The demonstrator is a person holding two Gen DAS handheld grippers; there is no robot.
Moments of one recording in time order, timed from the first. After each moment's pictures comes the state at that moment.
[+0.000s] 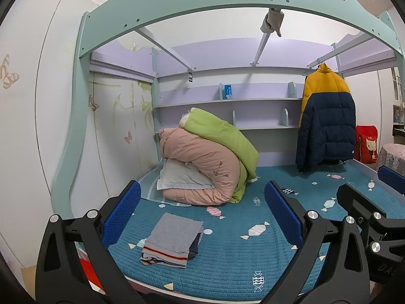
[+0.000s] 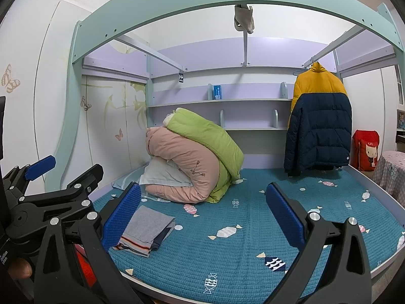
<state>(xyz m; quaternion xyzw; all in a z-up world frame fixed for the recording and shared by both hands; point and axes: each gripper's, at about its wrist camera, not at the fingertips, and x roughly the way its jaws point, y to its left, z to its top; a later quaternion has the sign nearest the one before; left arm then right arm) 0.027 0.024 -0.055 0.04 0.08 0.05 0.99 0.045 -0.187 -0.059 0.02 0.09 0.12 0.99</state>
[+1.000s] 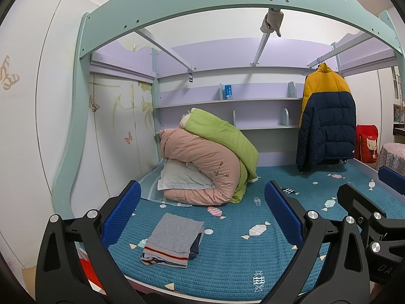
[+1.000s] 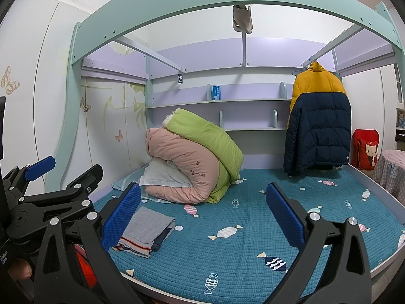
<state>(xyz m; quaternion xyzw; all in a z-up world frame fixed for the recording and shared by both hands) 0.029 0.025 -0.055 0.04 0.08 0.05 0.99 0.045 -0.185 -0.059 0.02 0.09 0.12 0.99</state>
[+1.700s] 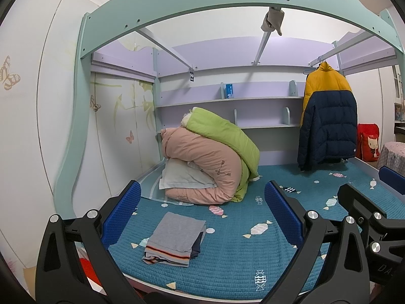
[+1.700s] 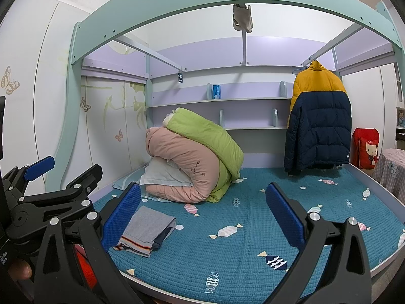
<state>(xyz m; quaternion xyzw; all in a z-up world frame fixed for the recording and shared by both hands) 0.028 0.028 -0.057 0.04 0.08 0.05 0.99 0.043 -0.180 -0.058 0.02 0.09 0.12 0.99</state>
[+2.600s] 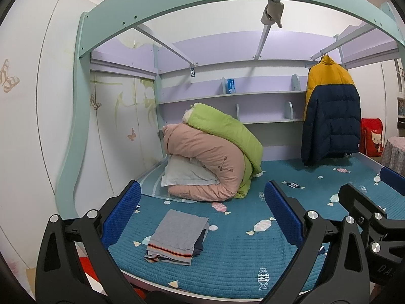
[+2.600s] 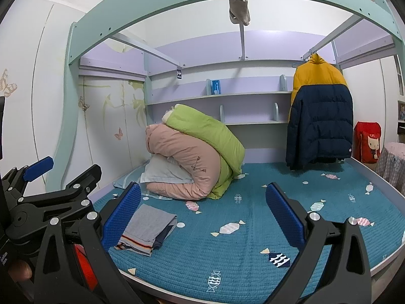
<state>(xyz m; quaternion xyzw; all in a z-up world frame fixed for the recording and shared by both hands) 0.043 0.042 -0.070 0.06 0.10 0.06 0.99 0.053 -0.164 -0.070 0.04 0.11 0.11 0.99</state>
